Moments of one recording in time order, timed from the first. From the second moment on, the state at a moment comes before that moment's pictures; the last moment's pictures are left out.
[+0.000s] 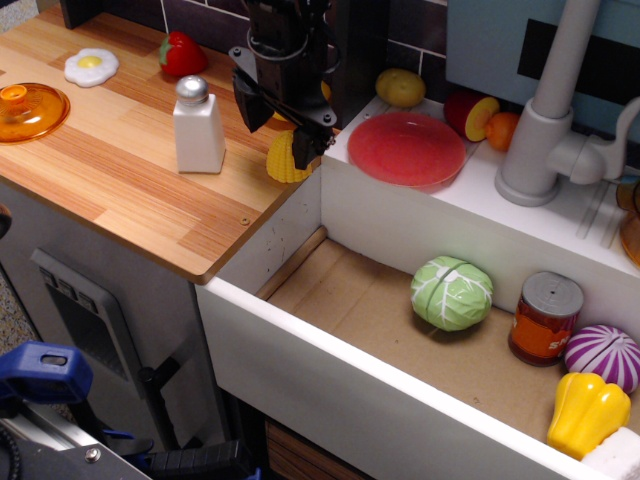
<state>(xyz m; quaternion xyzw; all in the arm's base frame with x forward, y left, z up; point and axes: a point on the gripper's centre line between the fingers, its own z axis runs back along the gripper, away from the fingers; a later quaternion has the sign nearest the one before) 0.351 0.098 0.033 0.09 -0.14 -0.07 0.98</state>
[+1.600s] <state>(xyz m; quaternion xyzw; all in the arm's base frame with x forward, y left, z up) 0.414 0.034 0.045 0.14 -0.19 -0.11 0.97</state>
